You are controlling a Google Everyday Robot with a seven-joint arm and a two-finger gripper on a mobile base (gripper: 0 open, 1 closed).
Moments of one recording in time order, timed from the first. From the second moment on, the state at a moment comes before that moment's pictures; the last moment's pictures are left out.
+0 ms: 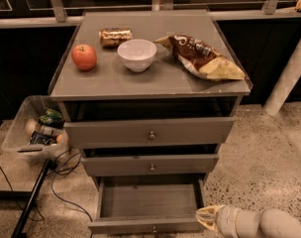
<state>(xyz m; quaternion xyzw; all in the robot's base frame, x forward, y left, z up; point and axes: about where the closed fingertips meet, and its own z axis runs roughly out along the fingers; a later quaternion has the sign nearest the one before) 0.391 -0.197 0.445 -0.59 0.71 0.10 0.38</state>
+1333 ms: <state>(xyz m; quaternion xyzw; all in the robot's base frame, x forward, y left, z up) 0.403 -0.179 0.336 -0.58 0.73 0.15 0.34</state>
